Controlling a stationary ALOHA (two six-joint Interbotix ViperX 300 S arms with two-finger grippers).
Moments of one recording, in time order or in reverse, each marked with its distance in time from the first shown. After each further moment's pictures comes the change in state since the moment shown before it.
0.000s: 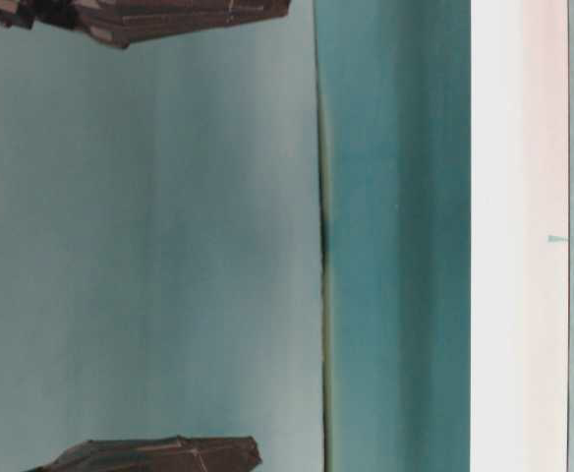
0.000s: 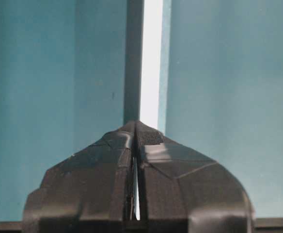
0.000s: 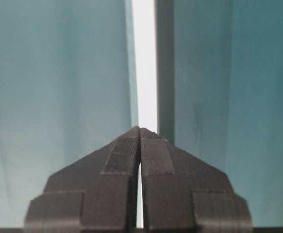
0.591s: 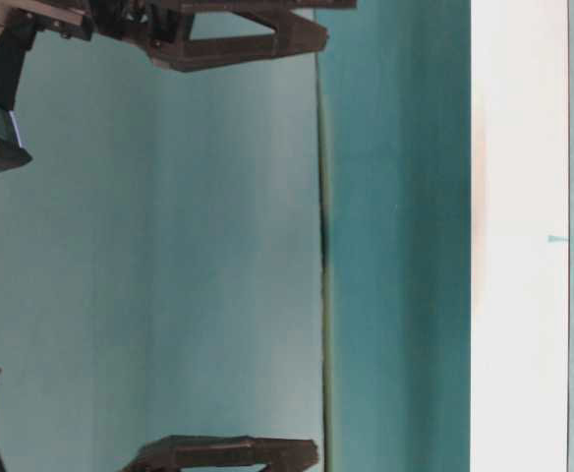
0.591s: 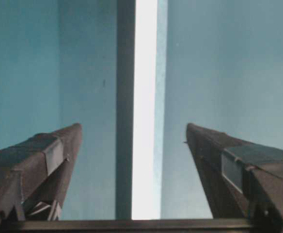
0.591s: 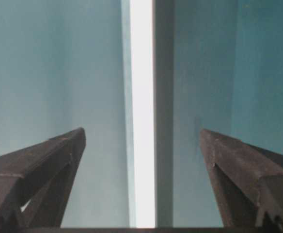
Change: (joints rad) left arm -0.014 0.038 0.092 0.002 -0.094 -0.002; right arm 0.000 0.035 0.069 -0.003 -0.123 0.020
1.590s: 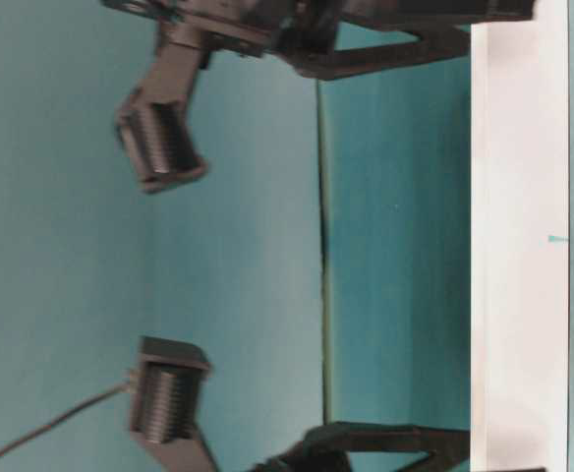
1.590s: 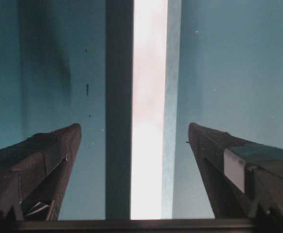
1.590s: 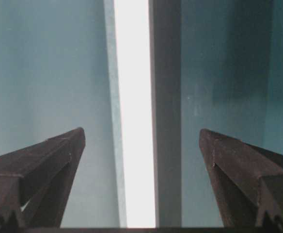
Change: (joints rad) left arm -0.005 0.215 0.129 -0.002 -0.298 -0.003; right arm 0.025 0.187 0.097 -0.002 -0.222 0.014
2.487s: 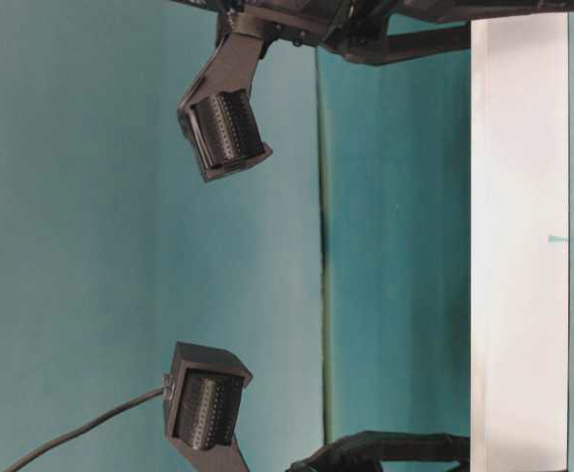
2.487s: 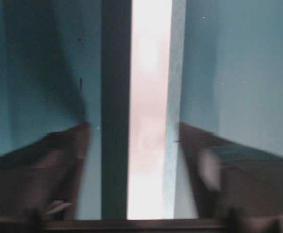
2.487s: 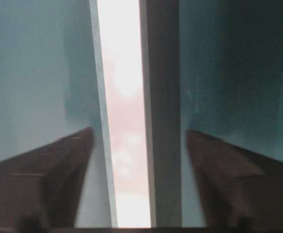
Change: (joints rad) left arm -0.008 0.025 0.015 0.002 -0.035 0.000; right arm 0.000 0.028 0.046 -0.002 -0.066 0.011
